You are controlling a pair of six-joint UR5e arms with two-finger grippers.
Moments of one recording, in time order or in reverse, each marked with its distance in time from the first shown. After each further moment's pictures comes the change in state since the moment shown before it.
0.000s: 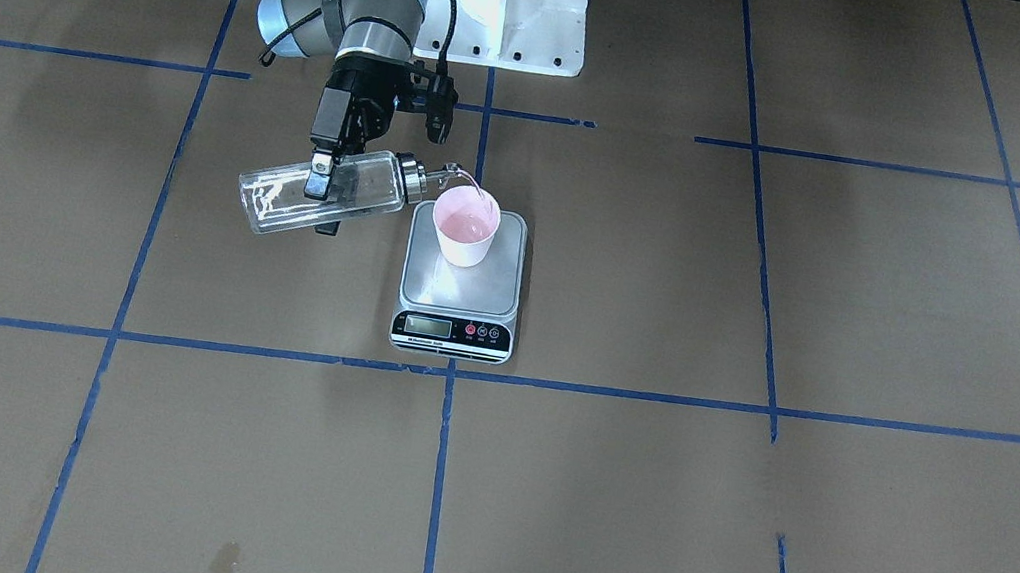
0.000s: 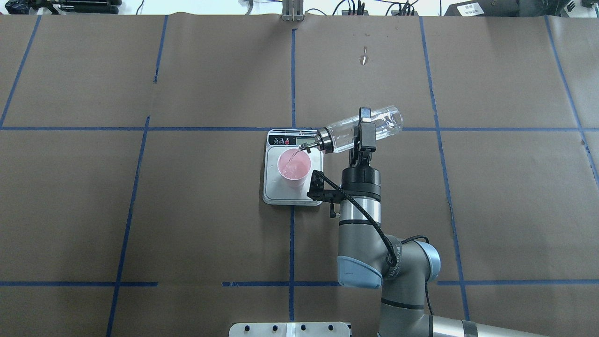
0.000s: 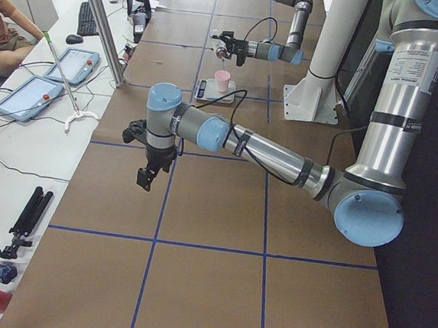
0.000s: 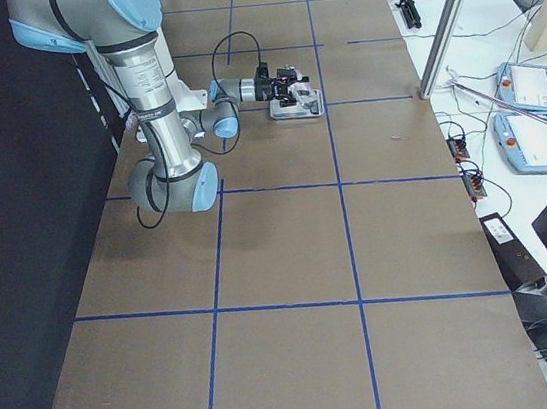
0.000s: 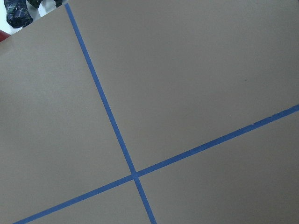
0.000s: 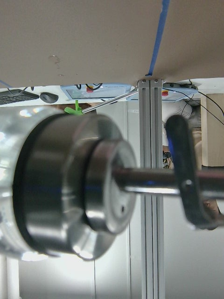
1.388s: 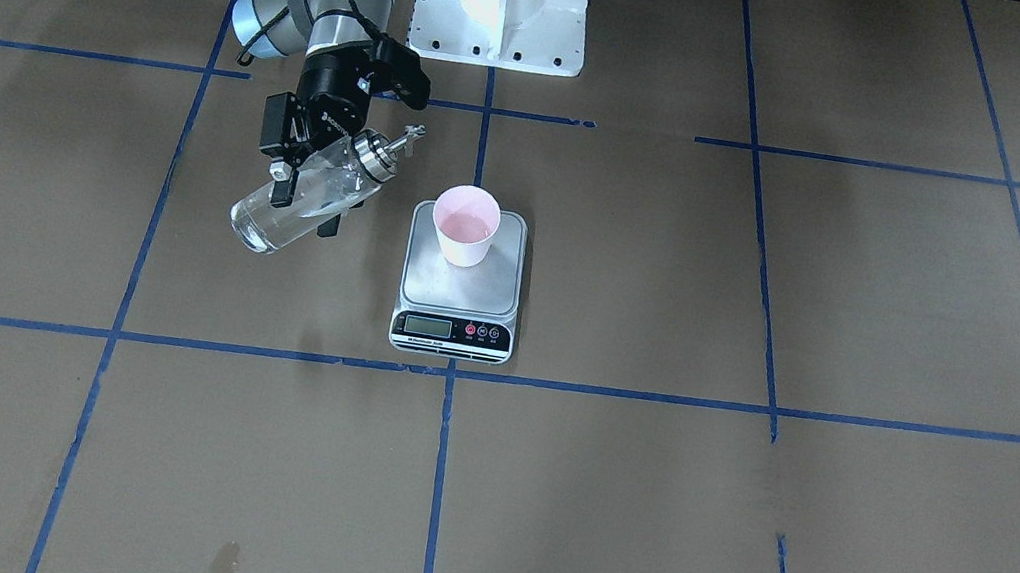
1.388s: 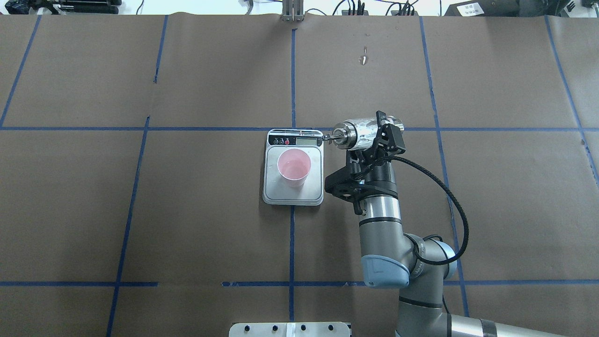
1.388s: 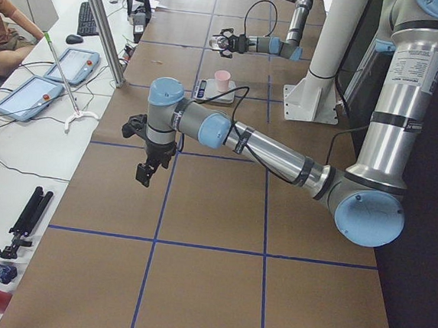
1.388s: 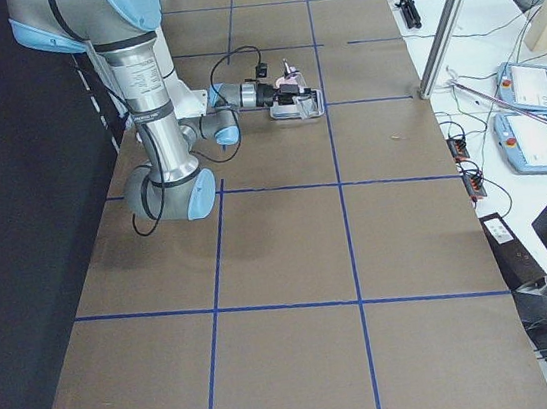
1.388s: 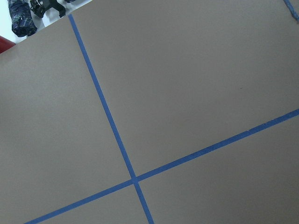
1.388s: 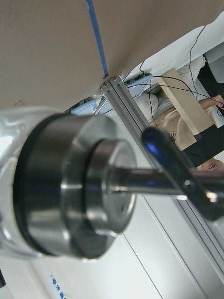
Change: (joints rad) left arm -0.012 -0.002 -0.019 0.002 -0.002 -0.006; right arm 0.015 -0.079 0.038 0.163 0.141 0.460
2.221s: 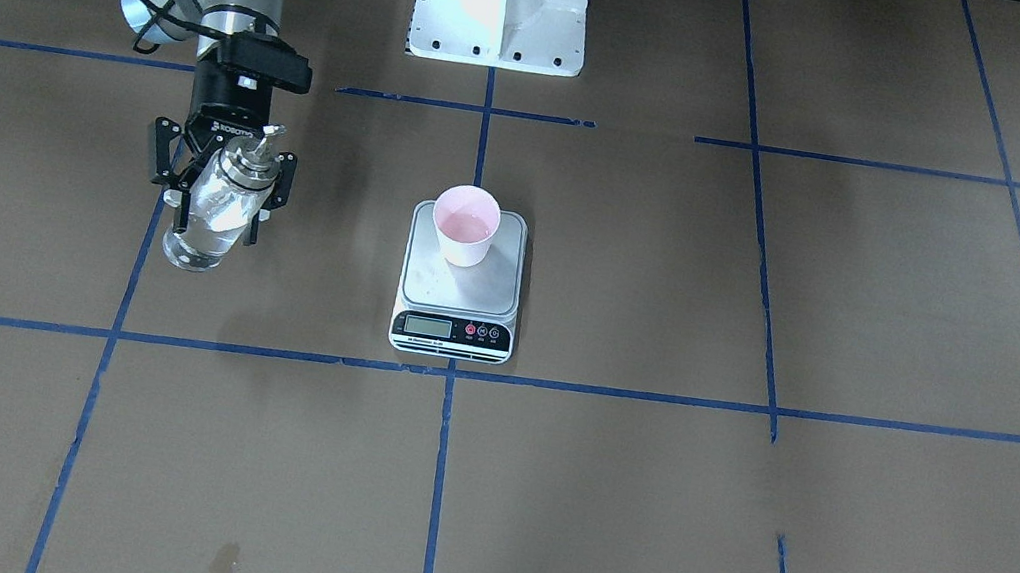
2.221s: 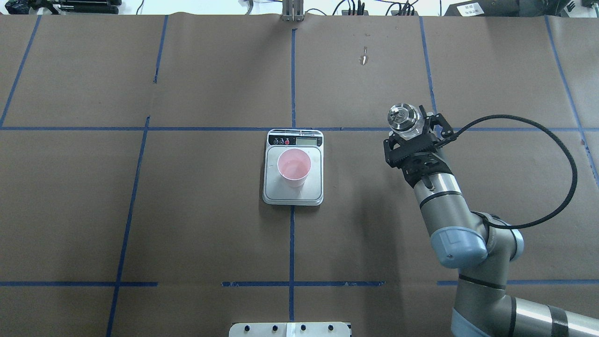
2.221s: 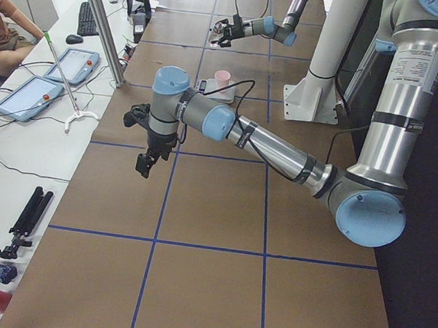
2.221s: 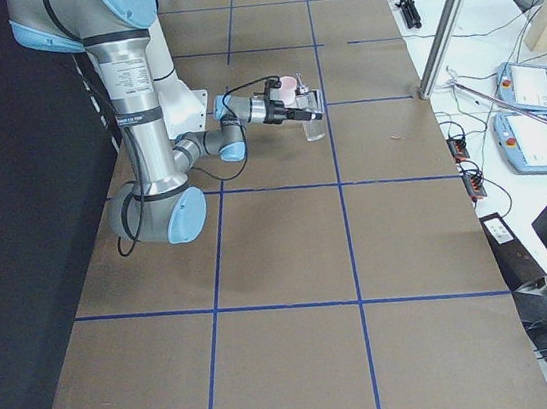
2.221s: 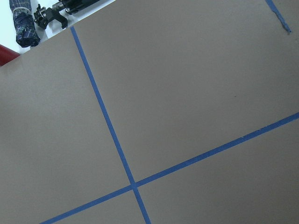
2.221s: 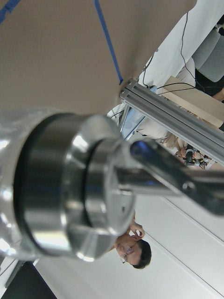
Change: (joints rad) left arm -0.015 -0.001 -0.058 0.009 0.003 -0.006; right arm 0.133 -0.233 0.174 0.029 0.362 0.342
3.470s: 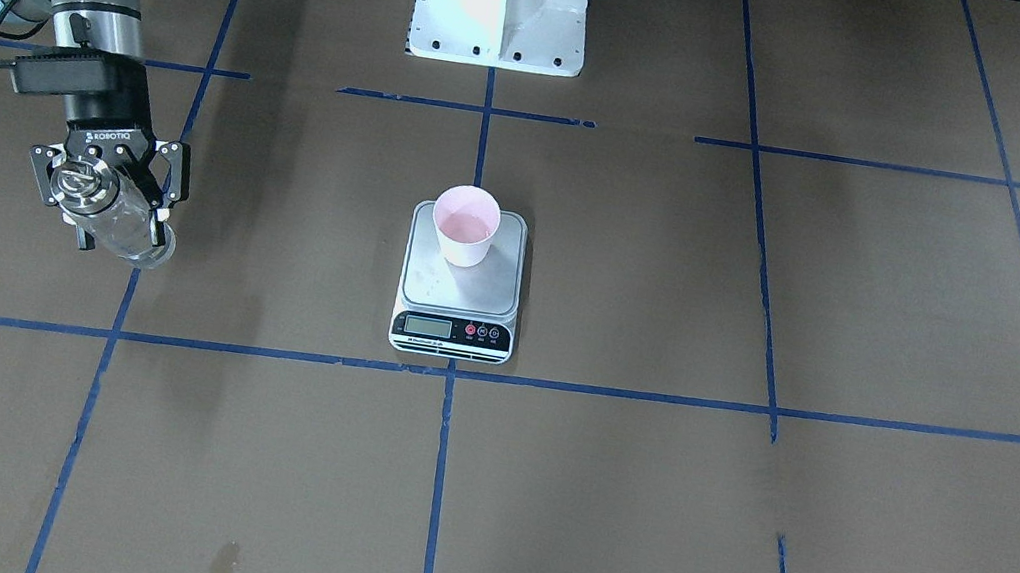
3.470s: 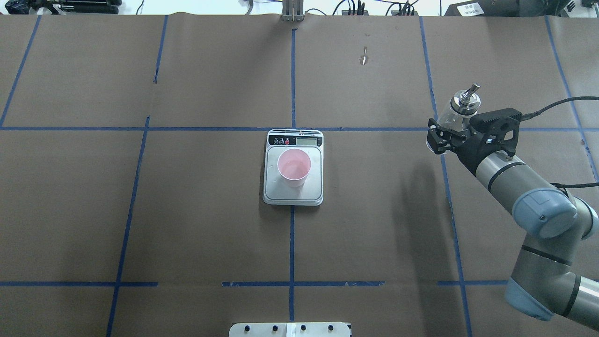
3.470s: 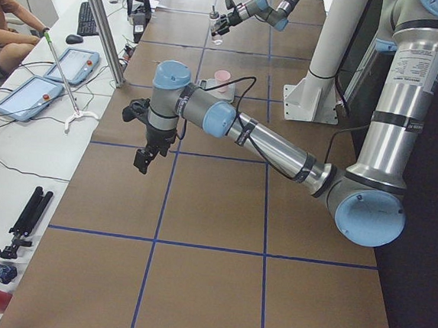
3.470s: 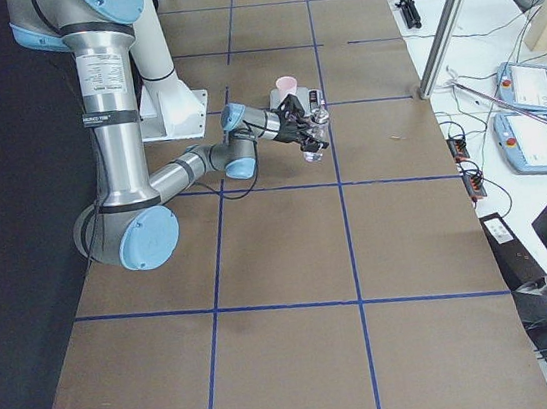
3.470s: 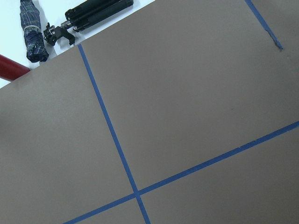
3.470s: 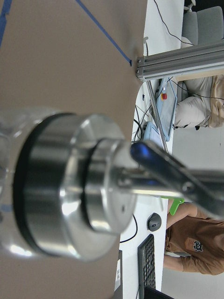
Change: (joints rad) left arm -0.008 -0.009 -0.008 0.001 0.000 -0.001; right arm 0.161 -0.153 -0.008 0.168 0.394 0.506
